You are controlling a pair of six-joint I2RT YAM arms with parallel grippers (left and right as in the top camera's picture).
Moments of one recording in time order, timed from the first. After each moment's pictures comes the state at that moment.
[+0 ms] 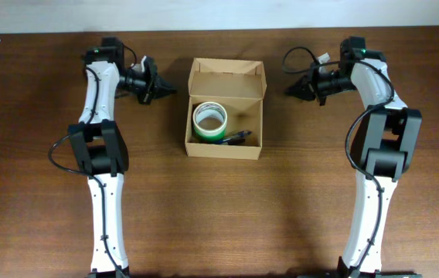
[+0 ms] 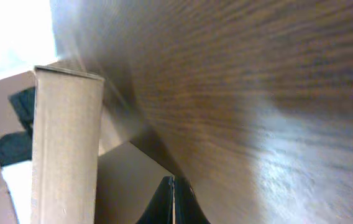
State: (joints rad) left arm 0.06 2.94 2.74 -1.34 1.03 -0.39; right arm -0.13 2.59 2.15 -1.03 -0.98 0.36
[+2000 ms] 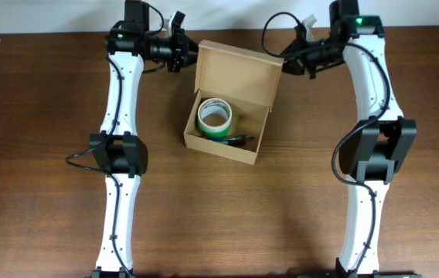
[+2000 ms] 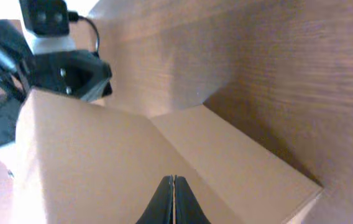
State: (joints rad) left arm -0.08 2.96 3.12 -1.19 1.20 -0.49; right arm -0.01 2.49 2.49 -1.32 -0.96 0.26
